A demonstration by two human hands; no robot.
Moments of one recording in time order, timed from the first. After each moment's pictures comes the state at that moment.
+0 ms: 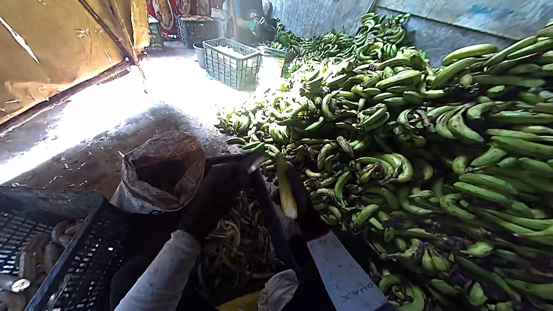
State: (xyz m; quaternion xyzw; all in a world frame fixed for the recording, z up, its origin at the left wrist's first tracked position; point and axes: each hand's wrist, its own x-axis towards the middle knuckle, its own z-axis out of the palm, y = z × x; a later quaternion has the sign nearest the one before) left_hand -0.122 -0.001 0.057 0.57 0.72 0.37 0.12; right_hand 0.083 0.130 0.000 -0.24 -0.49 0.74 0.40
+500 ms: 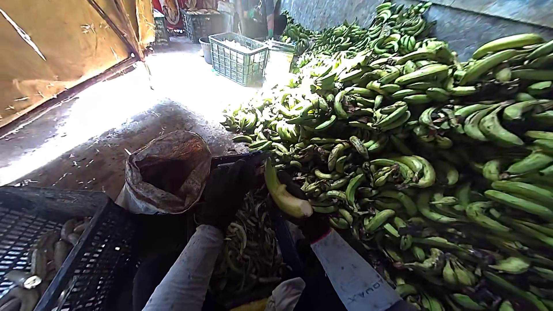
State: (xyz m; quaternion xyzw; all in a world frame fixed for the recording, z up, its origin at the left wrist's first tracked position) left_hand -0.132 0.042 0.003 0.53 0.79 0.30 0.01; right_hand 0.052 0.139 -0.023 -0.10 -0.44 0.83 0.32
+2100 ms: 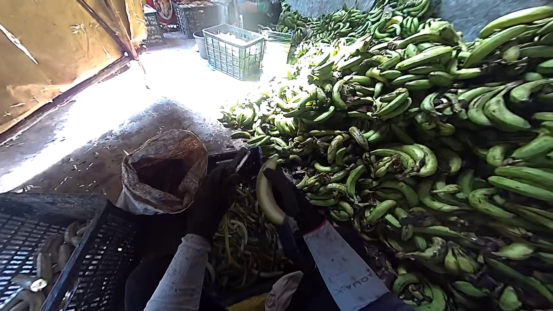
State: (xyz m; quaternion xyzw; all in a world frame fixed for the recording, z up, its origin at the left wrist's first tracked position) left_hand -0.137 0.020 0.012 0.46 0.80 0.36 0.17; right_hand 0.044 0.139 -0.005 -0.25 -0.55 0.75 0.28
